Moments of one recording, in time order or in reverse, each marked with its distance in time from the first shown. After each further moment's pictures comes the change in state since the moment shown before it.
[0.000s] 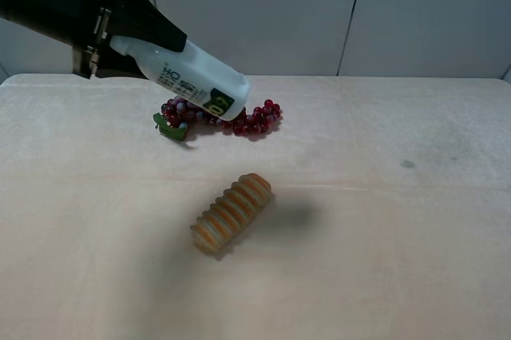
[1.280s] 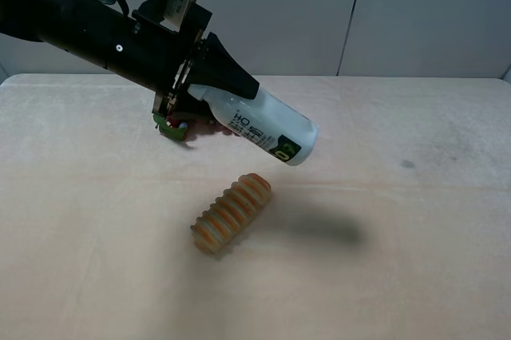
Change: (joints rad) left arm -0.185 0.172 0.007 -0.145 -0.036 0.130; right arm 0.000 0.076 -0.064 0.104 -0.018 -0.084
